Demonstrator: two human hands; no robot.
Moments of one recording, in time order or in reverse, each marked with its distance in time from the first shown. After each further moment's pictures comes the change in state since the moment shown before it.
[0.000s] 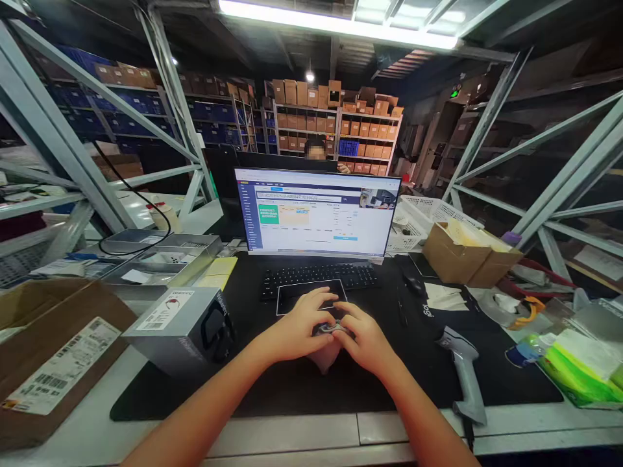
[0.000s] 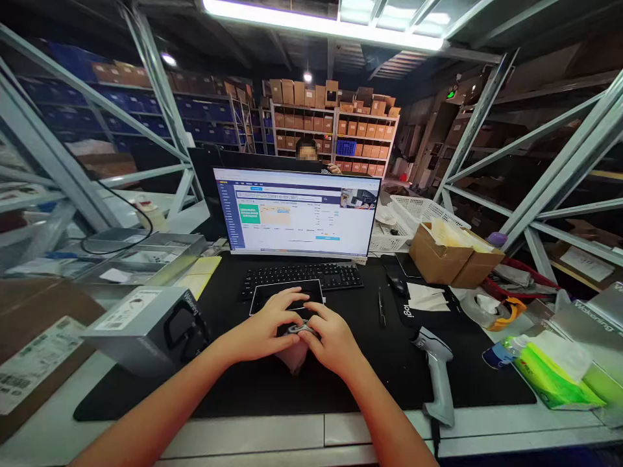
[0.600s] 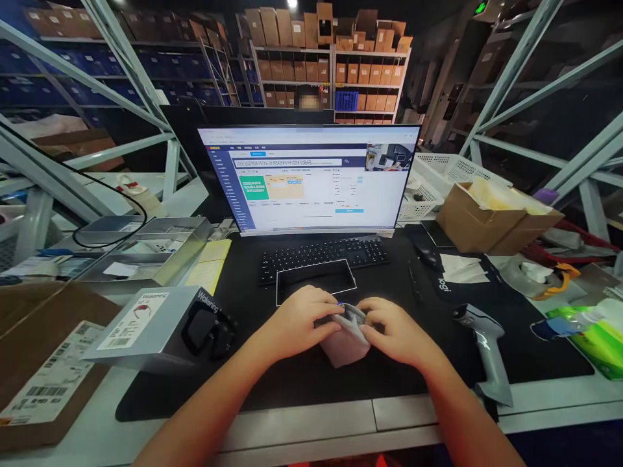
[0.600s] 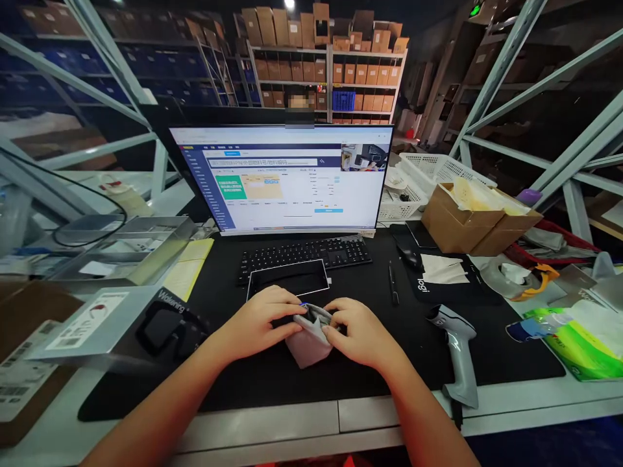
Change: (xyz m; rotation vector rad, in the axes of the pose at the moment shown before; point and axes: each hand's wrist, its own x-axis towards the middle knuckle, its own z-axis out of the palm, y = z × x) left_hand 0.006 -0.017 0.005 0.040 0.090 0.152; right_hand -0.012 0.021 -0.029 0.124 -0.213 0.261
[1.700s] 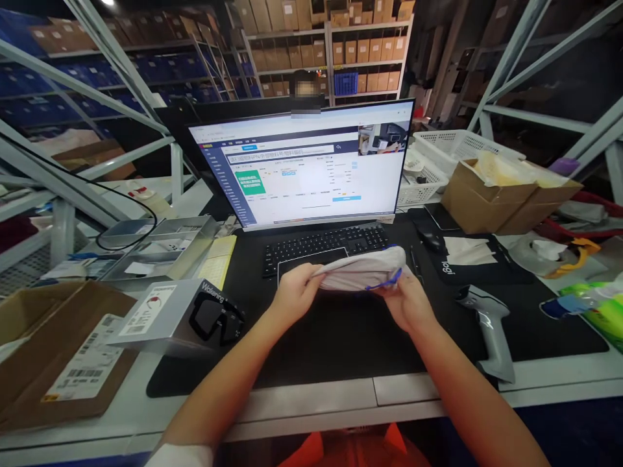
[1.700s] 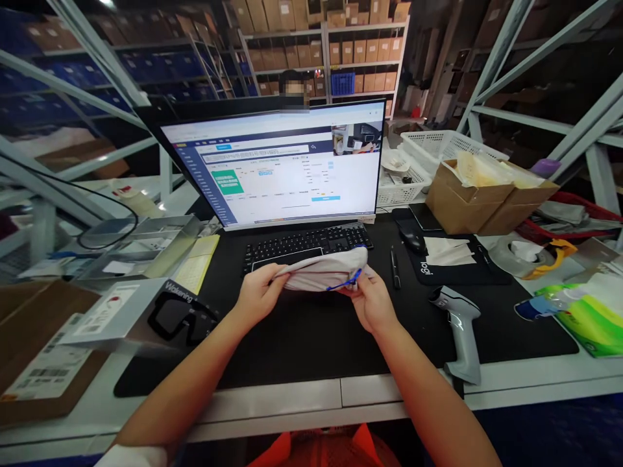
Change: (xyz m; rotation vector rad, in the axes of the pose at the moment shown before) left_hand 0.002 -0.024 0.020 0.023 0.313 -0.273; right_hand 0.012 0.022 0.012 1.179 0.597 0.254
